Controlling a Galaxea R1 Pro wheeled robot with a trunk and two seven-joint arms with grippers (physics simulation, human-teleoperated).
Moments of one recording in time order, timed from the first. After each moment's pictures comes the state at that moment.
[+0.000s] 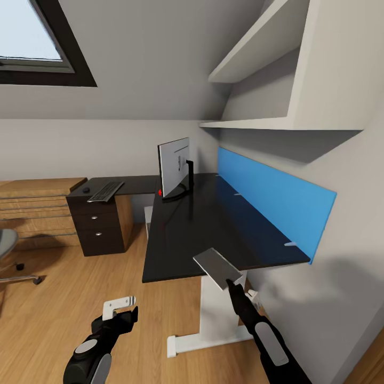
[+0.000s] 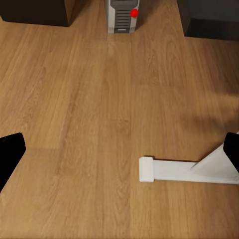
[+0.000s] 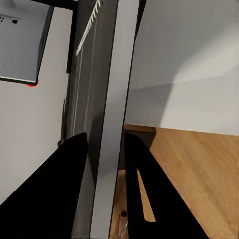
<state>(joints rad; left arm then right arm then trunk) -0.04 -0.04 -0.09 -1.61 0.21 0.59 0.34 -0.40 0.12 -0.08 -0.79 -1.10 0.16 0.26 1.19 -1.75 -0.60</state>
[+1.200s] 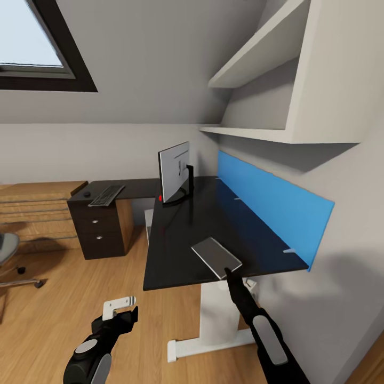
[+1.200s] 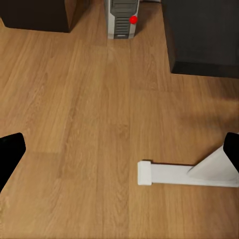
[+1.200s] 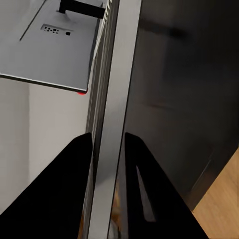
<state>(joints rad) -0.04 -0.04 -0.09 -1.61 0.21 0.59 0.34 -0.38 0.15 -0.08 -0.94 -1.10 0.16 0.26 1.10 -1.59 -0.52</state>
